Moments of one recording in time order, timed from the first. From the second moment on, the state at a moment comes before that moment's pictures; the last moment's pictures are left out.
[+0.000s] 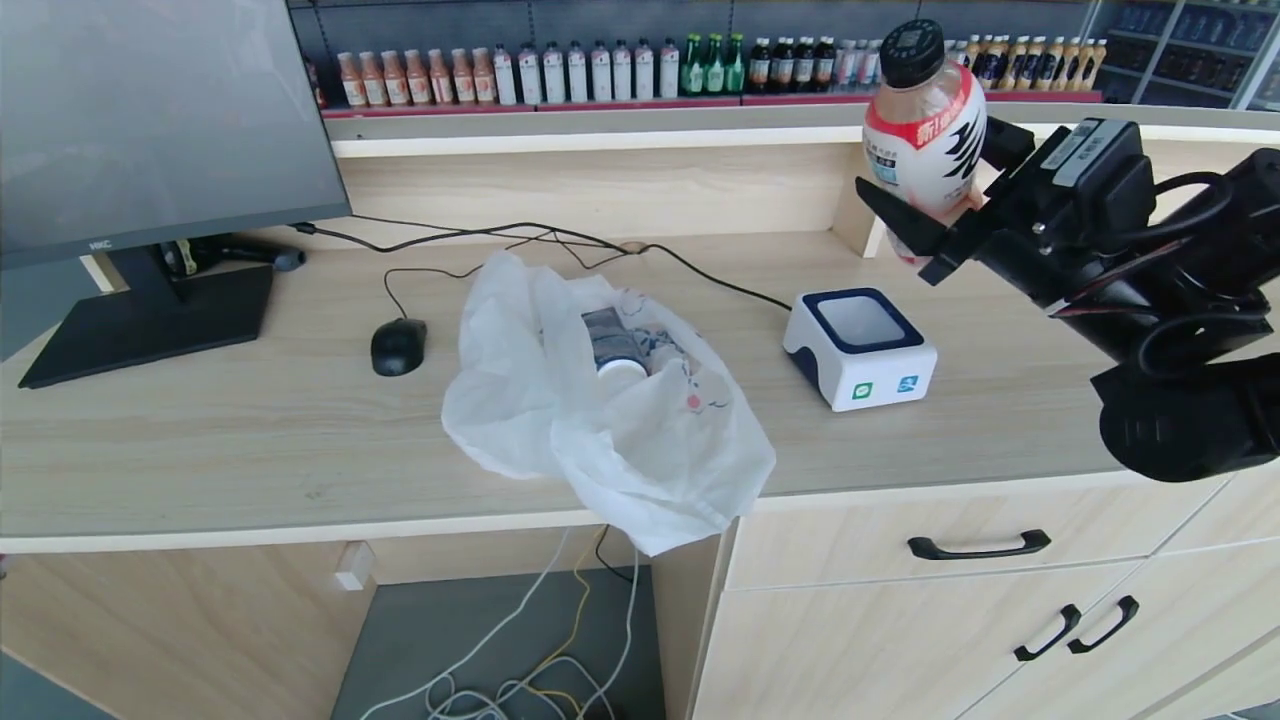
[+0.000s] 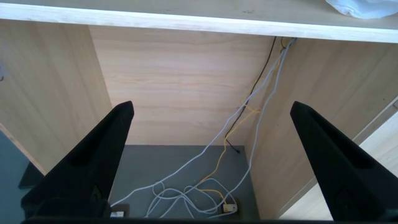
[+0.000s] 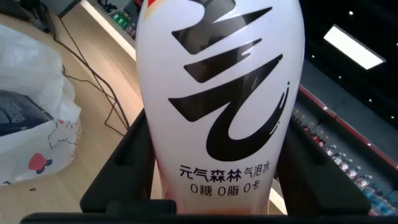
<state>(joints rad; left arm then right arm) 0.00 0.00 0.00 0.00 0.00 -0.01 0.18 1.88 -1.08 -1.42 0.60 -0.61</state>
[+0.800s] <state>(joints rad) 0.00 0.00 0.00 0.00 0.00 -0.01 0.19 1.91 -1.05 -1.42 0.67 -0.81</state>
